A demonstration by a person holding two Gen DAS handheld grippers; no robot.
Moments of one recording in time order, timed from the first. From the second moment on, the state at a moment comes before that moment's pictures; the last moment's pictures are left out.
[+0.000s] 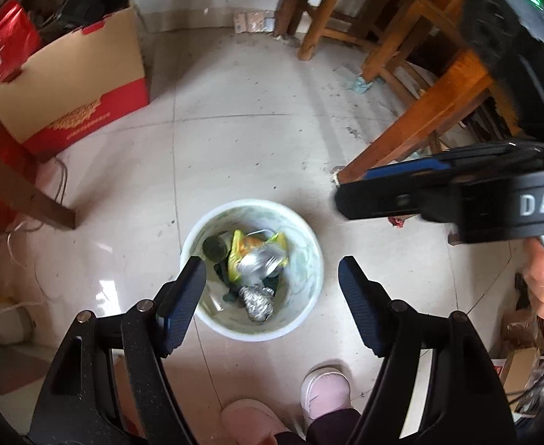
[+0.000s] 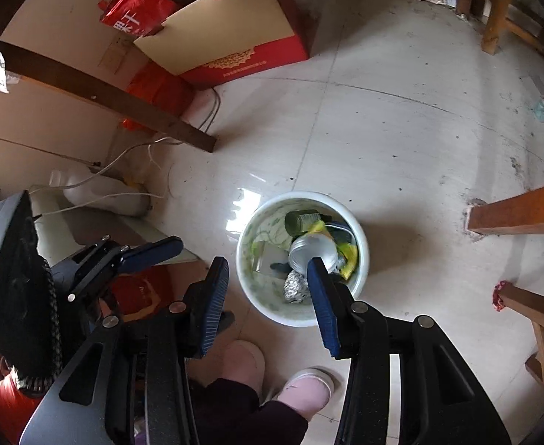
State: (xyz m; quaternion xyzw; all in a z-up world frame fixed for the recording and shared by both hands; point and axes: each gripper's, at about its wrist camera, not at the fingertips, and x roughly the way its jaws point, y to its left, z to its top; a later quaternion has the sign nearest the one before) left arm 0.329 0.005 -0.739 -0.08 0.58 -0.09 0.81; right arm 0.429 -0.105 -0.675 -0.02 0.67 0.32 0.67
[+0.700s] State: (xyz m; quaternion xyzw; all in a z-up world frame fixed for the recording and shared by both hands) left arm 0.304 0.040 -0.506 -0.12 0.59 0.01 0.80; right arm 0.403 -0.129 -0.461 0.00 0.64 0.25 0.72
